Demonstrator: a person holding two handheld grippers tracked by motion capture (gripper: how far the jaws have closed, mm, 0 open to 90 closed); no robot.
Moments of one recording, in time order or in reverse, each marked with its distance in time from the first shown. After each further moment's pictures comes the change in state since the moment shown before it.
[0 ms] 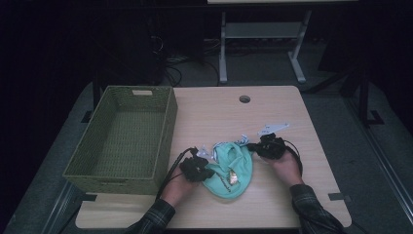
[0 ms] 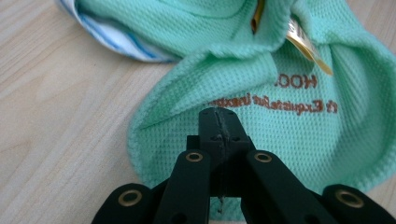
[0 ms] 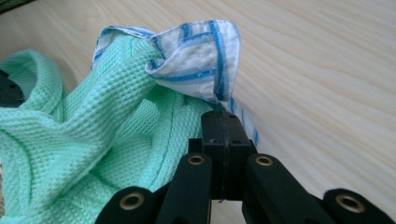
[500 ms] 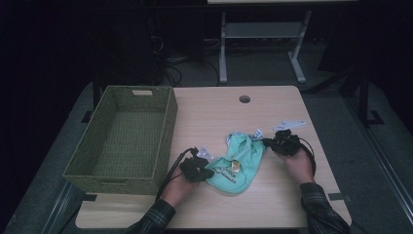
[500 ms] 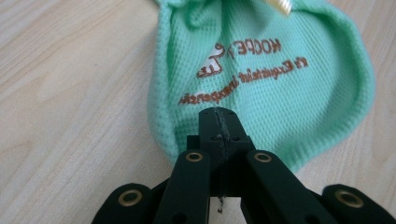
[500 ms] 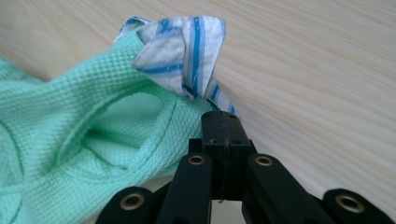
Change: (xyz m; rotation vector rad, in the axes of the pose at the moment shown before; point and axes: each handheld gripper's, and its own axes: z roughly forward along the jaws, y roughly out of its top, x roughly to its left) left arm -0.001 0.000 0.000 -0.001 0.010 0.005; right arm -0.032 -0.014 -0.025 -0.003 -0.134 0.067
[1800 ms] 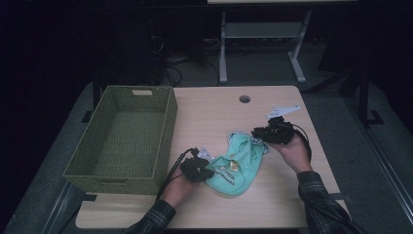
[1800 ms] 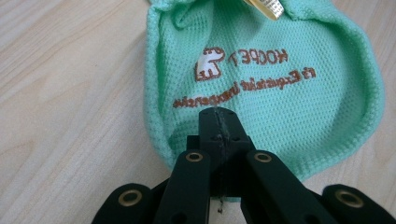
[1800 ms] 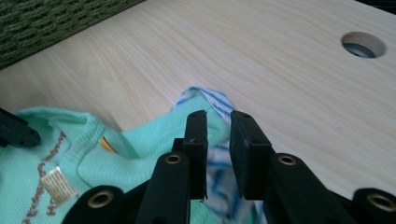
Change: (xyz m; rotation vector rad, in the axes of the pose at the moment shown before) left arm -0.002 0.001 0.001 -0.005 0.010 0.003; right arm 0.014 0.054 -0.007 -0.022 0.143 -0.056
